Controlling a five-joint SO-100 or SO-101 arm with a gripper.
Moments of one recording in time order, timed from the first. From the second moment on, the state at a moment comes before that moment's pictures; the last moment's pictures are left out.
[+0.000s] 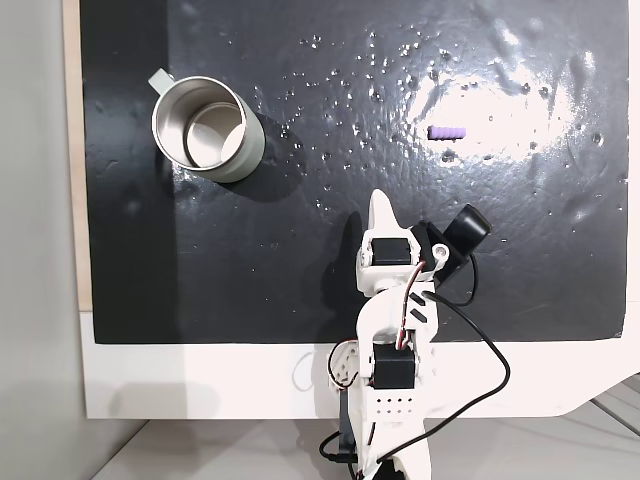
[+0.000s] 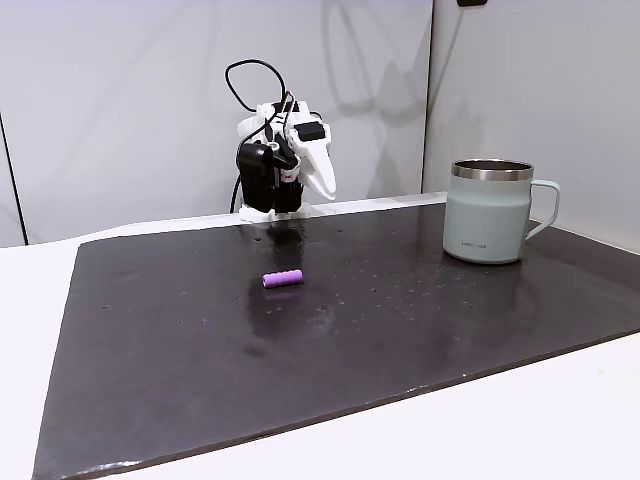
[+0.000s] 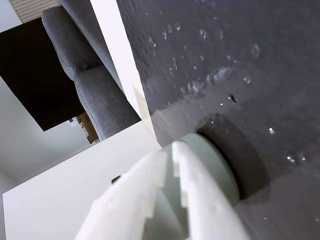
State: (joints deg) arm -2.5 190.5 180.4 37.4 3.7
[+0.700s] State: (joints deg) arm -0.2 190.6 177.4 39.5 2.1
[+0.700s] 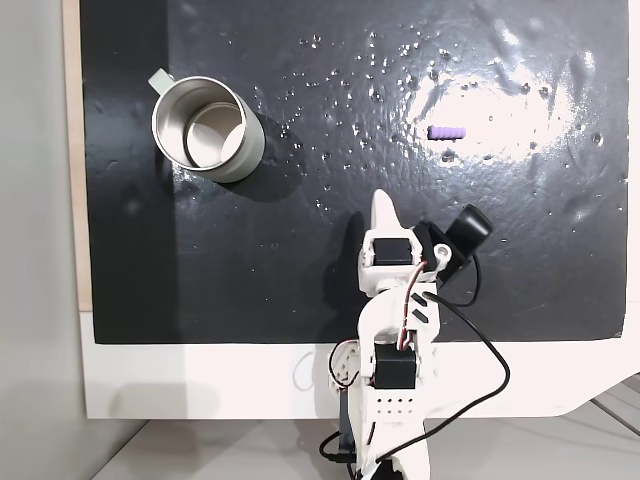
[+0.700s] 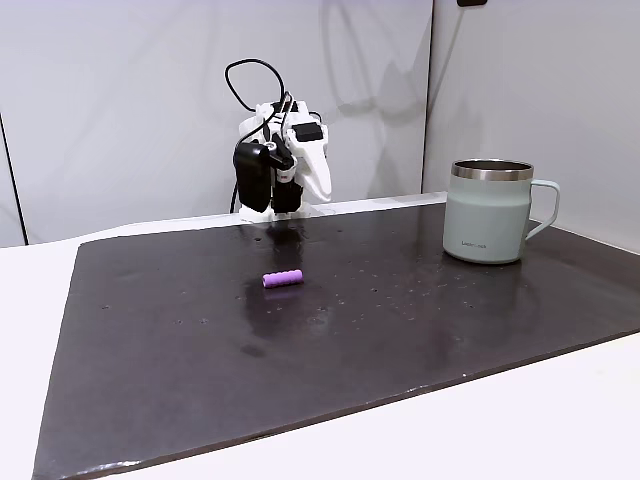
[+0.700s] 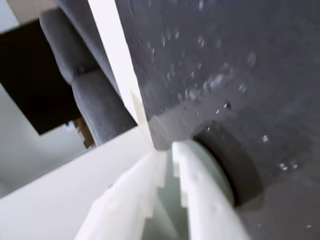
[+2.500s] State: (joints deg) arm 13.0 90.6 98.8 58.5 -22.9
